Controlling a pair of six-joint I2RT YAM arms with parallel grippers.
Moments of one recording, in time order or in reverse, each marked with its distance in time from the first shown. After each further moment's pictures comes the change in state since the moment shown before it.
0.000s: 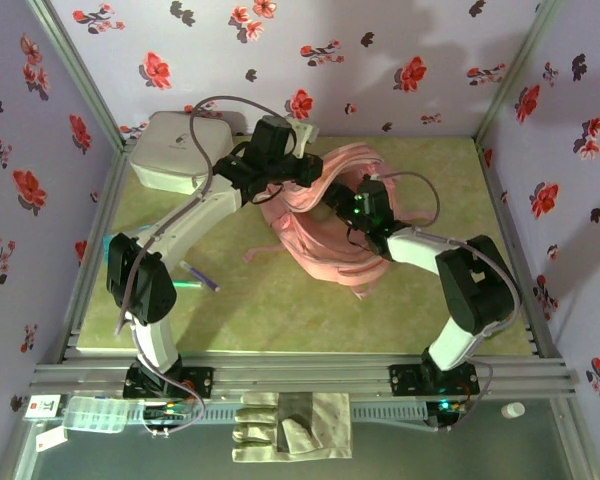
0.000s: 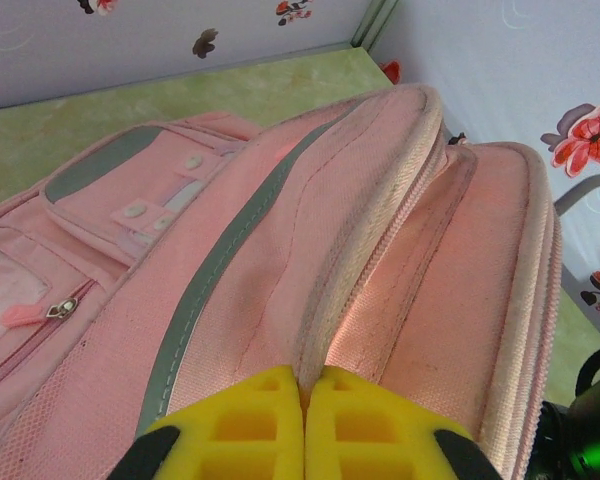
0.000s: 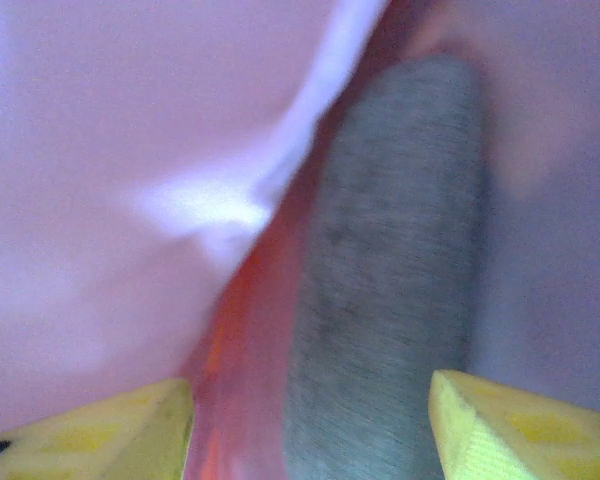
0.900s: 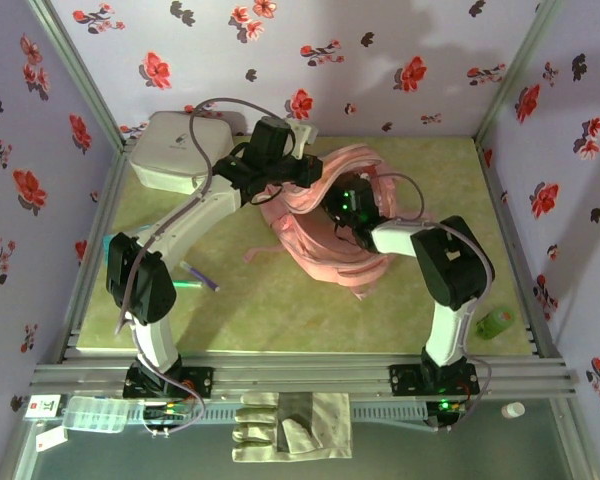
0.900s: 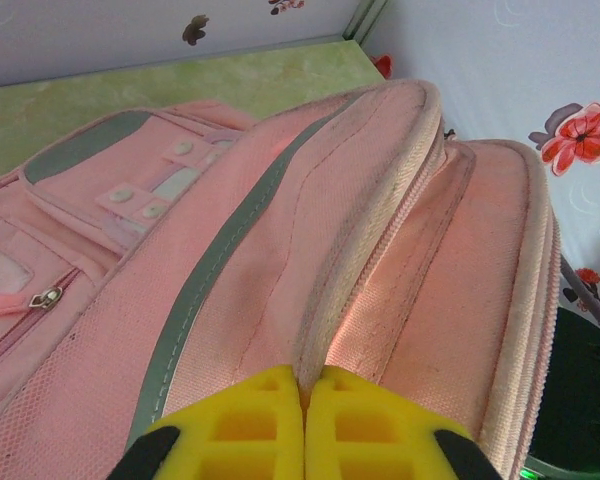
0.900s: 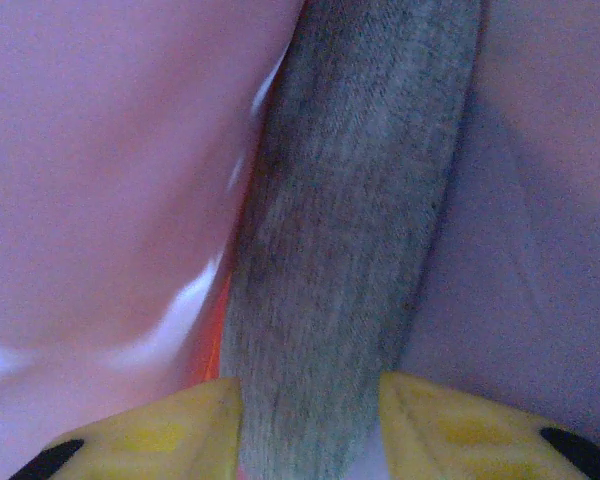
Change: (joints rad) left arm 0.007 0.000 -0.016 0.006 0.030 -0.023; right arm 0.014 0.194 0.089 0.124 -0.002 0.108
